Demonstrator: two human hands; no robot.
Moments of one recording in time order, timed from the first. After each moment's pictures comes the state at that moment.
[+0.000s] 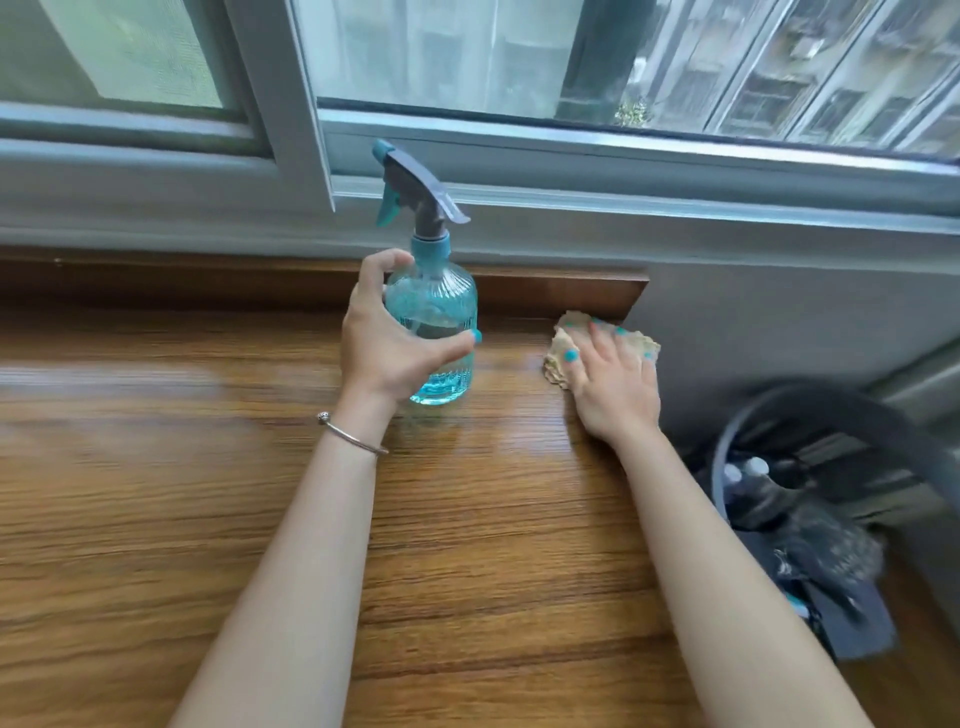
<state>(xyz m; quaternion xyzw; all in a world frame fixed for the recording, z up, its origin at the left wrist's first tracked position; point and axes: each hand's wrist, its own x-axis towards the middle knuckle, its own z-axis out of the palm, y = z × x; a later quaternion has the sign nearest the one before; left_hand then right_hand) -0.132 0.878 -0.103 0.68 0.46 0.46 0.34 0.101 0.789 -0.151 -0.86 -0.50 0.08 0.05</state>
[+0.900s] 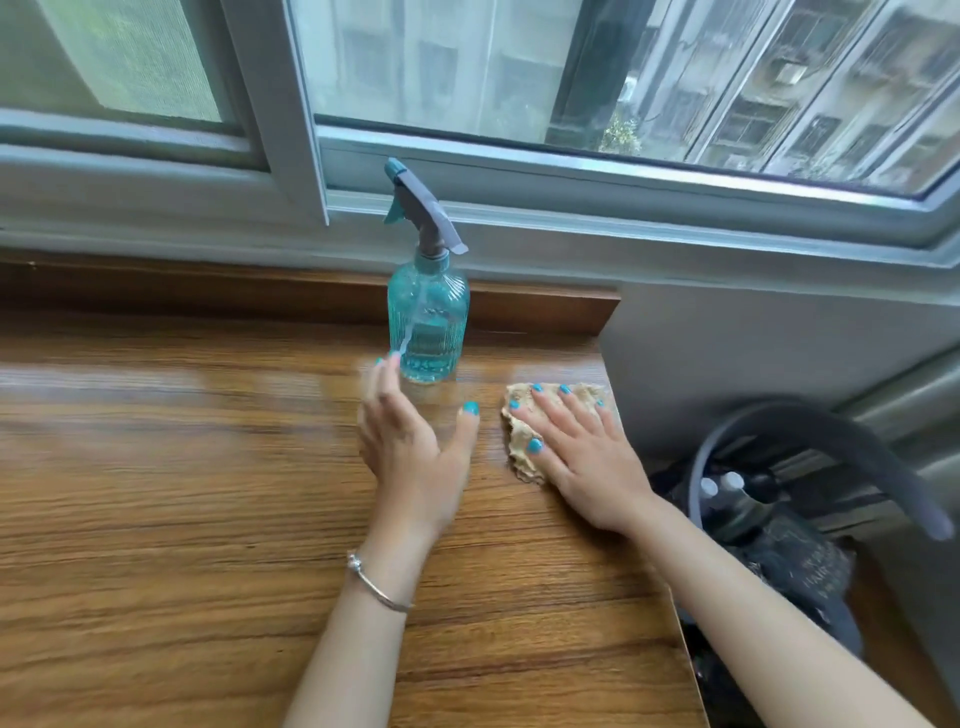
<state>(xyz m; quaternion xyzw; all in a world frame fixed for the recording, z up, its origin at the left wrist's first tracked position) -0.117 0.780 -0.124 0.66 0.57 0.40 0.30 0.089 0.730 -0.157 -0.72 -0.68 0.12 0.02</state>
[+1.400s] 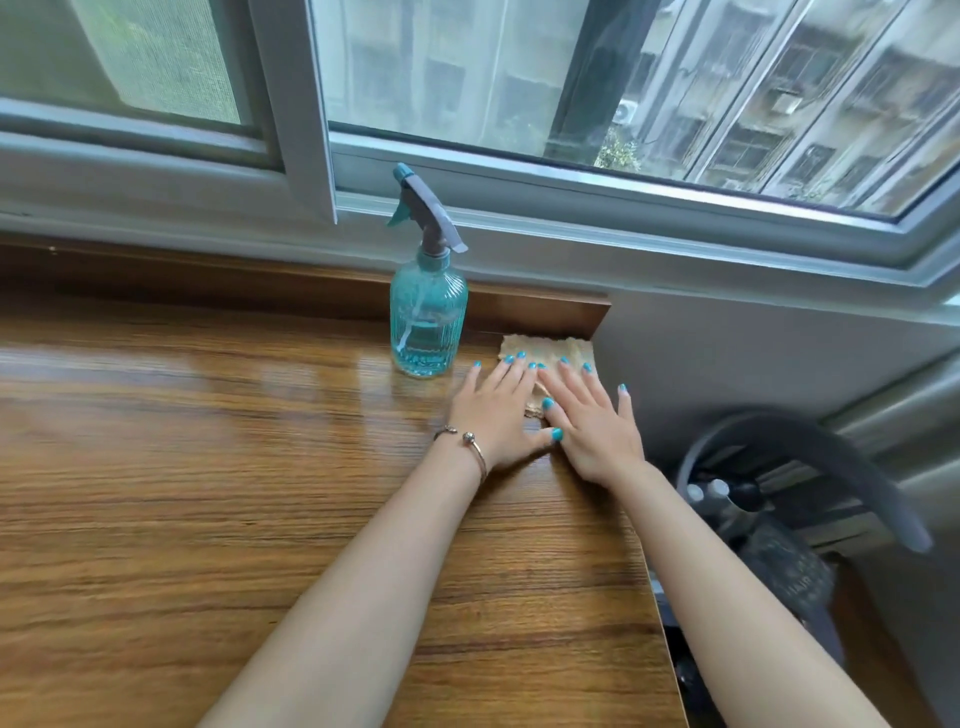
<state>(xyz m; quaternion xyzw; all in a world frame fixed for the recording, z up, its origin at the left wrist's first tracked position) -0.042 0.819 -0.134 0.91 0.39 -0.02 0.16 0.112 0.752 -0.153 -0.79 -0.61 0.11 0.01</state>
